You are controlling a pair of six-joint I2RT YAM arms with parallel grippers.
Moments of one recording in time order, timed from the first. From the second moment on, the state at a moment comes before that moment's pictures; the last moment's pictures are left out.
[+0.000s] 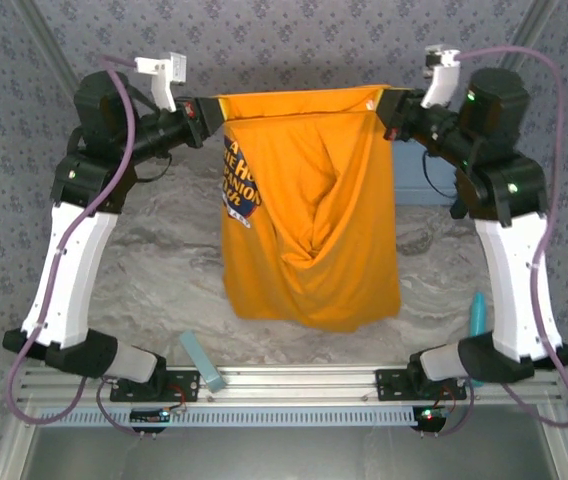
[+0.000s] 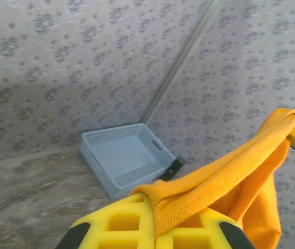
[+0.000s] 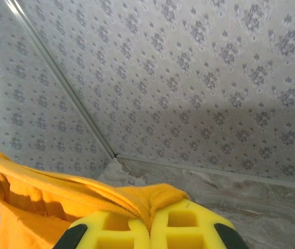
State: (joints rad) left arm -0.34 1.45 2.02 -0.69 0.48 -0.44; right arm 0.27 1.44 2.11 -0.80 -0.31 0.32
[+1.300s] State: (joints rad) left arm -0.64 1.02 0.44 -0.31 0.10 -0.60; right arm 0.64 1.00 0.46 -0.48 0.02 0.51
